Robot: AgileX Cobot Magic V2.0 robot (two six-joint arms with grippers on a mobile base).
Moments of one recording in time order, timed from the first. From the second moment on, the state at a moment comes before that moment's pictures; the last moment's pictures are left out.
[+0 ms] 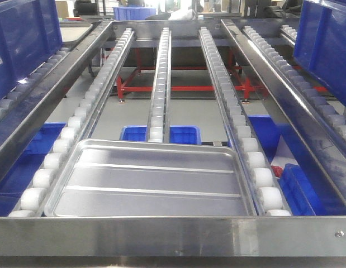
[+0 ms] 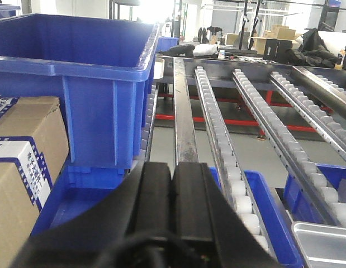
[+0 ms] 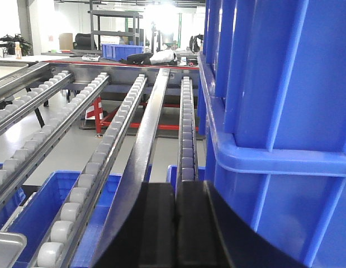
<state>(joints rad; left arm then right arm) -0.07 -0.01 0.03 -0.08 -0.07 0.07 -0.03 -0.01 0.03 -0.14 -0.08 0.15</state>
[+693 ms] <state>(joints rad) -0.07 -0.01 0.03 -0.08 -0.07 0.07 -0.03 -0.01 0.03 -0.14 -0.08 0.15</state>
